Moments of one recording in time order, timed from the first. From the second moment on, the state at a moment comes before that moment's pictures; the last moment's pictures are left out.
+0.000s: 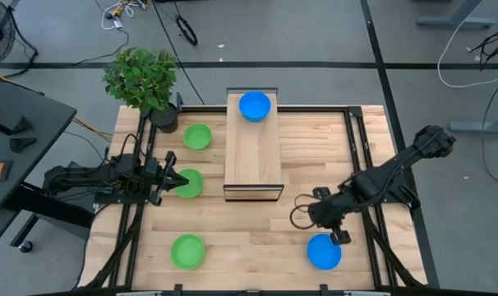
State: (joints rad) left arm 0.02 0.02 0.01 0.12 0.18 -0.12; right arm 0.55 1.30 1.07 -0.93 -0.12 0.39
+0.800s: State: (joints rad) left arm 0.02 0.02 0.01 0.12 0.18 -0.12; right arm 0.69 1.43 1.07 -0.92 -0.01 0.40
